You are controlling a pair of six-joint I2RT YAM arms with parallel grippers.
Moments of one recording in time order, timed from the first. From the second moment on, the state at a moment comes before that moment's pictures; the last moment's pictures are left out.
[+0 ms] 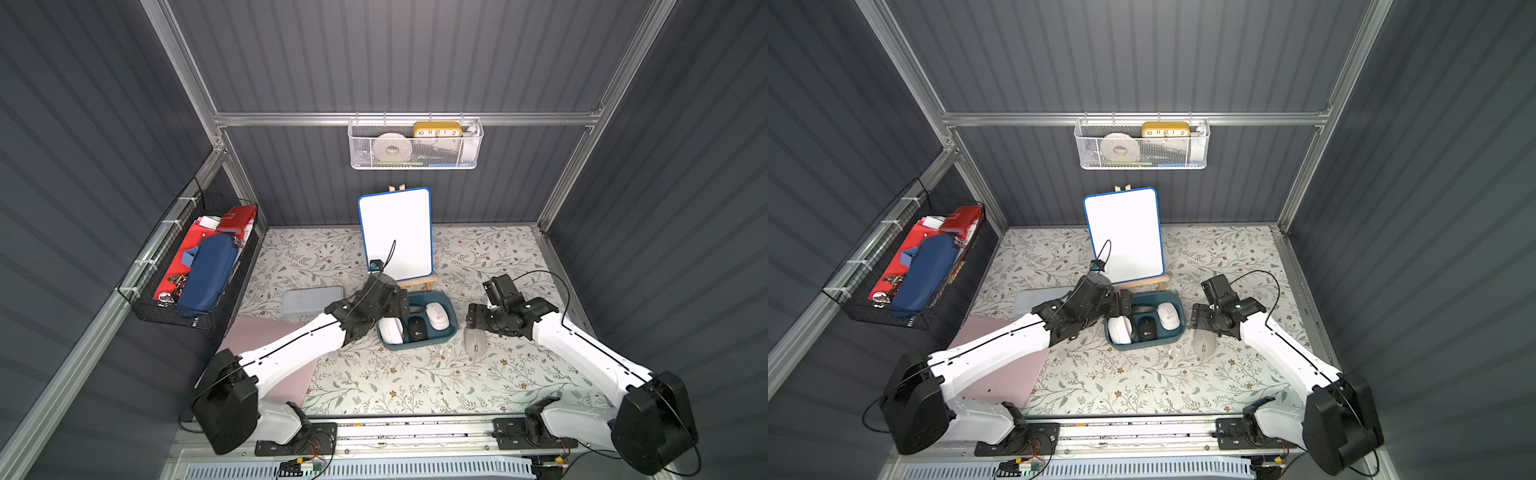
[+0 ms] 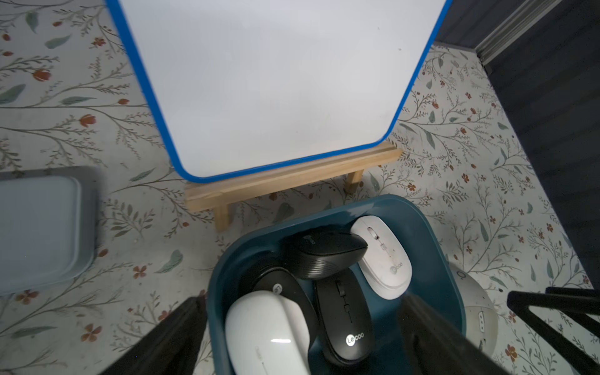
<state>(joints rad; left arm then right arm) -0.83 1.46 1.05 -0.35 -0.25 -0.60 0.38 1.22 0.84 -0.71 0.08 0.54</state>
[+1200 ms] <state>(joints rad) -1.01 2.01 1.47 -0.98 -0.54 -1.08 0.38 1.11 0.75 -0.69 0.07 0.54</state>
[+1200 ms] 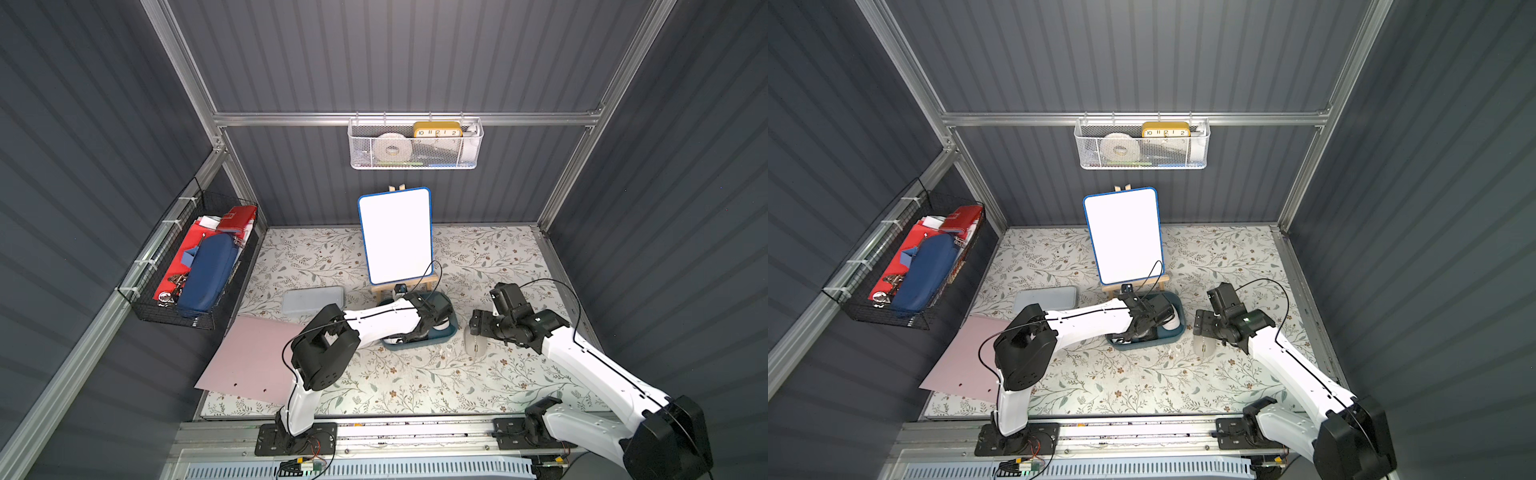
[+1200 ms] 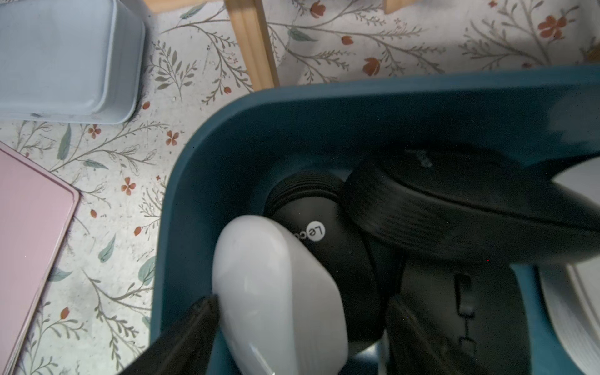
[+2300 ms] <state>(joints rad) -1.01 2.01 1.45 -0.98 -0.59 -1.11 0.38 1.14 0.75 -0.68 0.07 0.54</state>
